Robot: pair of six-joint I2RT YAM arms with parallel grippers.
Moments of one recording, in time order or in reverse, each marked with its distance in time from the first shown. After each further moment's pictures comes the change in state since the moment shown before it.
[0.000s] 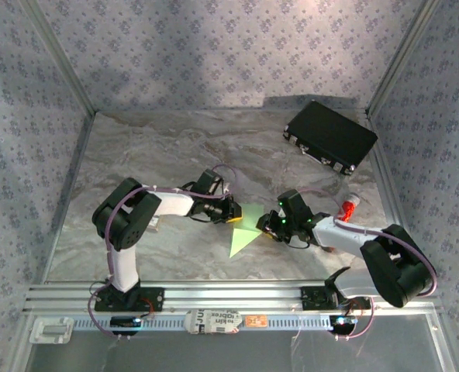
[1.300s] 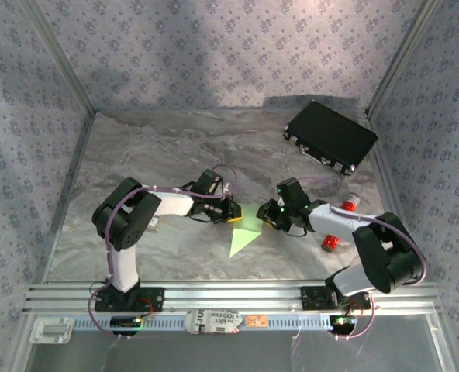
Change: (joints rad) left arm 0.002 0.000 0.000 0.002 0.001 -0.005; right arm -0.064 0.107 0.140 -0.061 0.016 -0.089
